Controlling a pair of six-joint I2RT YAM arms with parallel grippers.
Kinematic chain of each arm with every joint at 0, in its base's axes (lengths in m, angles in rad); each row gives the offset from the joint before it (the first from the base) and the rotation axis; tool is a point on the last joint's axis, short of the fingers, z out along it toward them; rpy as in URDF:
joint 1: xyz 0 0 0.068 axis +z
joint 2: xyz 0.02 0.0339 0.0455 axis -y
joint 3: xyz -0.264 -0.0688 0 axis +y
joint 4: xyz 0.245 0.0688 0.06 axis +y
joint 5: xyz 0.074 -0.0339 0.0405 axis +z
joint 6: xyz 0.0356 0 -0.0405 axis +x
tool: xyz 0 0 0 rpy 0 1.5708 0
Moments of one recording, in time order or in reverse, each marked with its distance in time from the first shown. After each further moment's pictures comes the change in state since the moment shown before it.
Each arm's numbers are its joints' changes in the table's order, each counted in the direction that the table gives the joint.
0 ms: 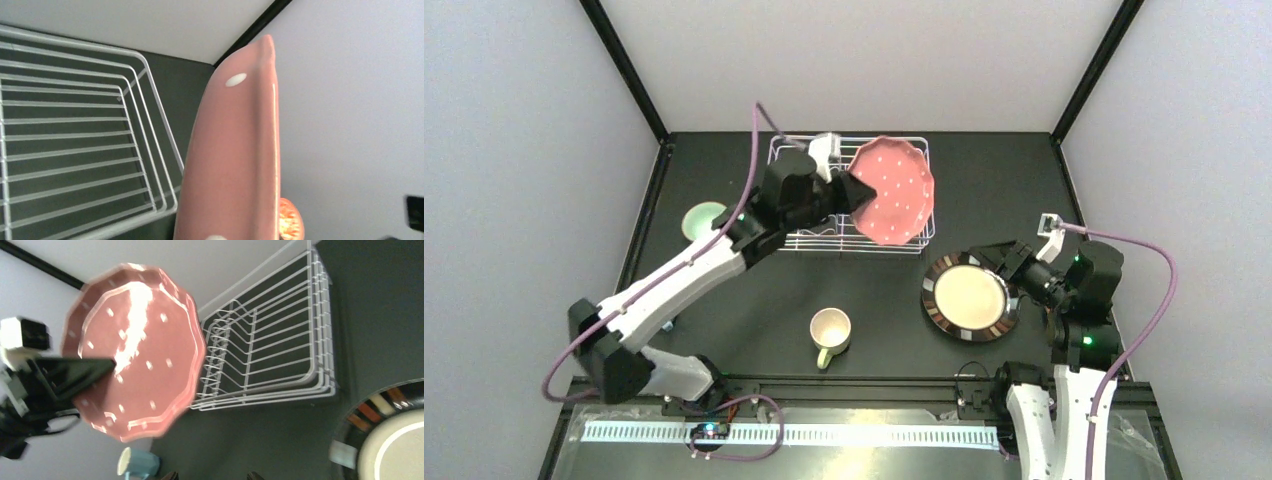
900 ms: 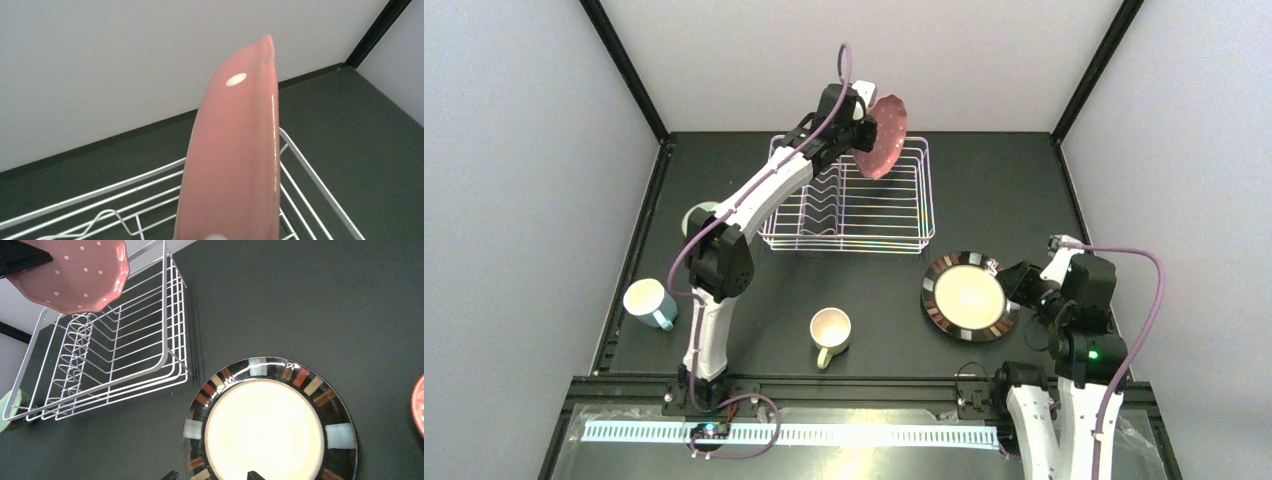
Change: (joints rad) left arm 0.209 -0.814 -0.824 0.159 0.084 0.594; right arm 0.047 0.040 -0.062 0.373 -0.523 -0.319
